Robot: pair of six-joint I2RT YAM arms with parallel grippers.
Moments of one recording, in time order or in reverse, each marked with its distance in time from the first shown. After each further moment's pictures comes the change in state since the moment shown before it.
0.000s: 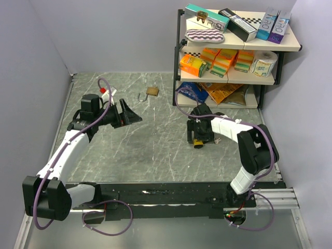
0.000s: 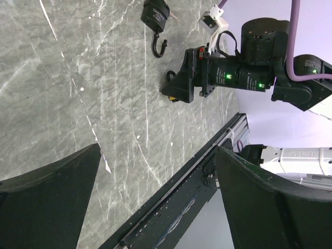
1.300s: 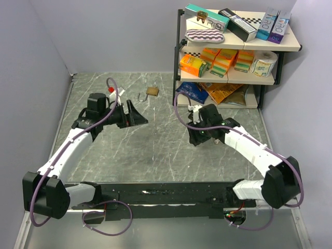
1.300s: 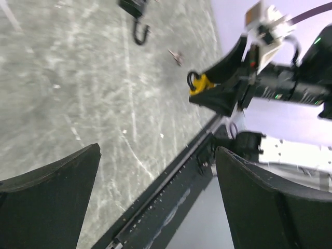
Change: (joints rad) left arm -0.098 0.025 0.030 0.004 0.023 0.002; right arm 0.111 -0.407 -0.016 -0.102 -0.155 -0.394
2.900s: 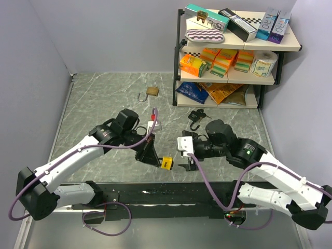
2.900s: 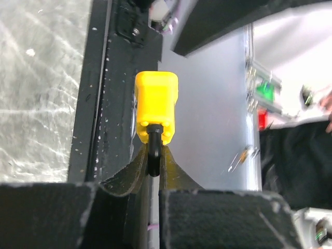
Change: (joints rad) left arm -0.473 -0.030 0.049 -0.339 0.269 0.533; right arm 0.411 -0.392 0.045 -0.035 -0.328 -0.642
